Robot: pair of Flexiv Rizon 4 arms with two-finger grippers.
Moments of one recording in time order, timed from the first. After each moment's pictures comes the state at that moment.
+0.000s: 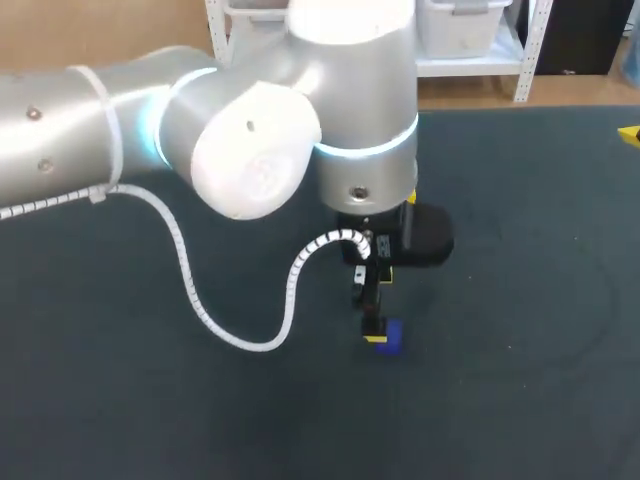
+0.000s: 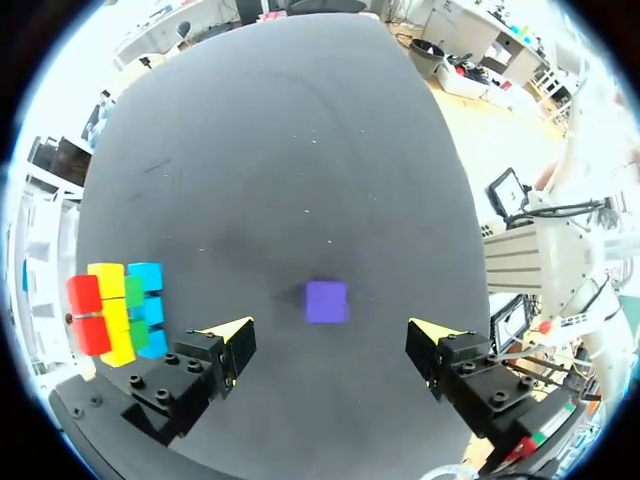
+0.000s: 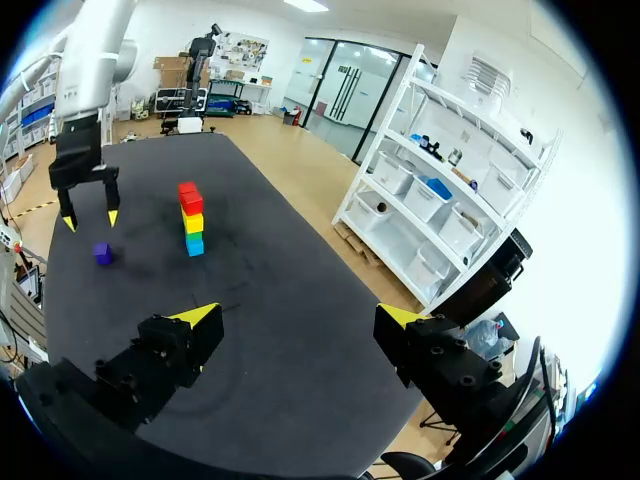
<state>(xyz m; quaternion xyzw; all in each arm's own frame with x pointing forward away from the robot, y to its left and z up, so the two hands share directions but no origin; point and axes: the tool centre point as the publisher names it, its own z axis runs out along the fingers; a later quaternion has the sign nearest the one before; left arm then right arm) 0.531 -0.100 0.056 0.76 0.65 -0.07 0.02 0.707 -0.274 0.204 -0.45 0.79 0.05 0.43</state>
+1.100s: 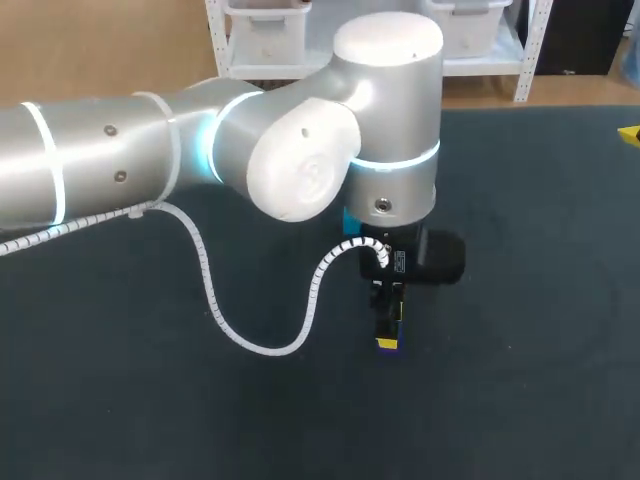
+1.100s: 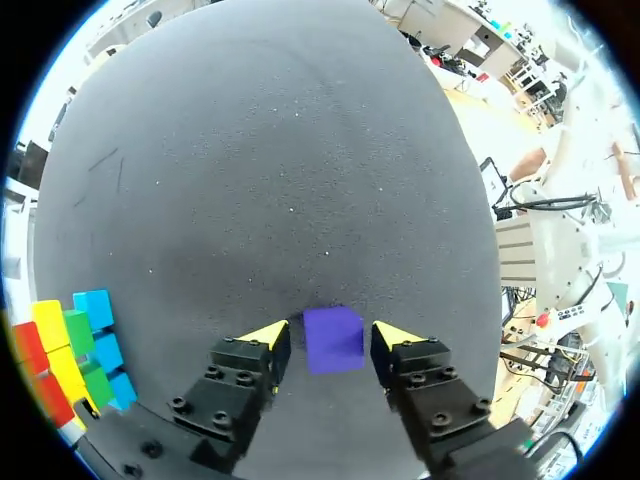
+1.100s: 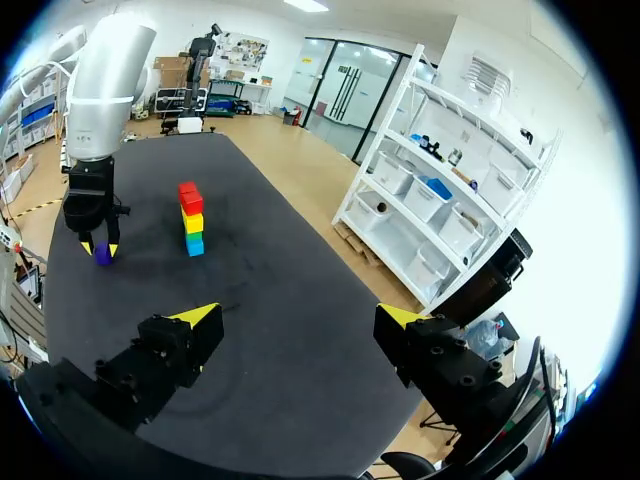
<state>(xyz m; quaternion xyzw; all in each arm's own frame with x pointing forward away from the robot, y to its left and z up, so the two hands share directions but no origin) 0.535 -0.118 0.007 0.77 0.63 -0.10 -0.05 0.707 -0.274 0.204 -0.45 0.79 0.05 0.43</state>
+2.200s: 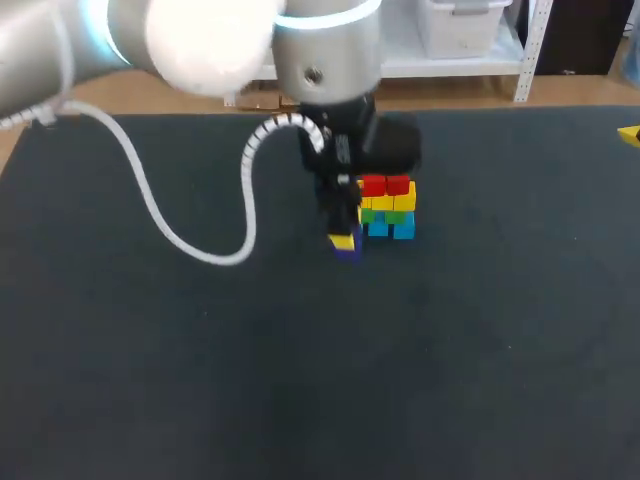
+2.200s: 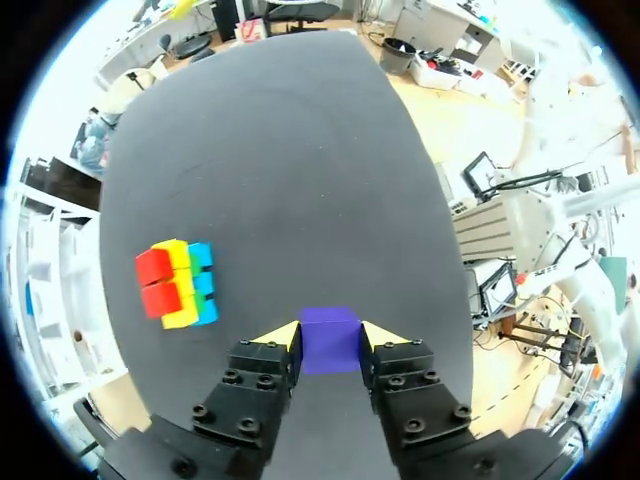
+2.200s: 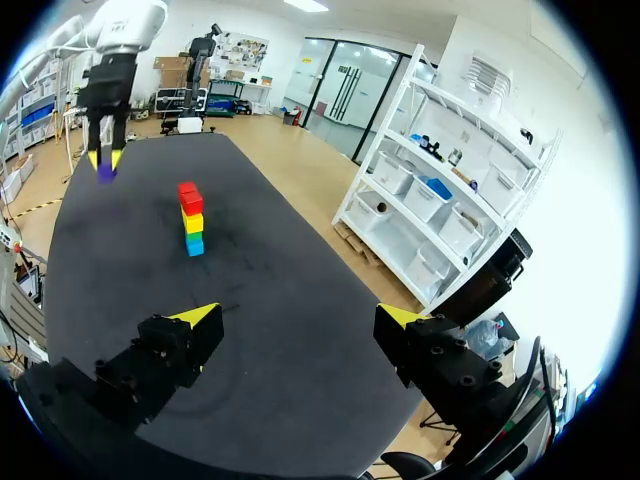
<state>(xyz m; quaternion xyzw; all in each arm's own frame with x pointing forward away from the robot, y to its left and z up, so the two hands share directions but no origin) 0.587 -0.058 0.153 0.79 0.61 -0.06 0.01 0.707 -0.274 0.204 -0.45 0.79 0.05 0.43</state>
